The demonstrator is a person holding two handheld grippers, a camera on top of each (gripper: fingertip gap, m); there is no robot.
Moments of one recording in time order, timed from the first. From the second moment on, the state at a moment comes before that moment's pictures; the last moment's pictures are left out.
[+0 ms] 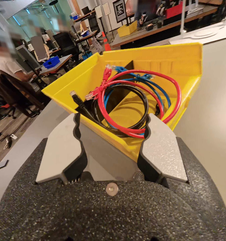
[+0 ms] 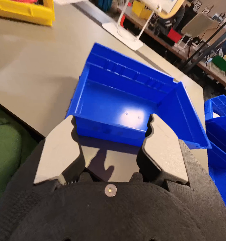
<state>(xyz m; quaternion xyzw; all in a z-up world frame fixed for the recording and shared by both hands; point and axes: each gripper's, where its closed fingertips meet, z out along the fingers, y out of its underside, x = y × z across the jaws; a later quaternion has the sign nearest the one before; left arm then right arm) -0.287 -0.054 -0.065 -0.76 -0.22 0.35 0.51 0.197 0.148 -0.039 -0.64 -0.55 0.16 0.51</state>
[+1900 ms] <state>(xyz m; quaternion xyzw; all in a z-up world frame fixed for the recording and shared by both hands) -0.265 0.003 -0.082 -0.79 -0.18 0.31 0.50 0.145 0.287 -0.063 -0.68 -0.35 0.05 0.65</state>
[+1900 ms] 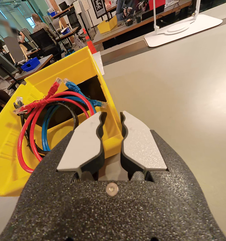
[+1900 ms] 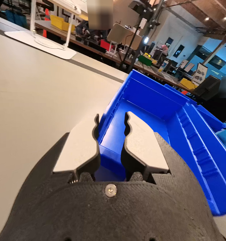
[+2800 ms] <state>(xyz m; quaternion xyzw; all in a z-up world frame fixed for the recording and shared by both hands) -0.322 -0.056 -0.079 -0.77 -0.19 0.34 0.50 0.176 0.308 -0.065 -0.69 -0.33 0.02 0.64</state>
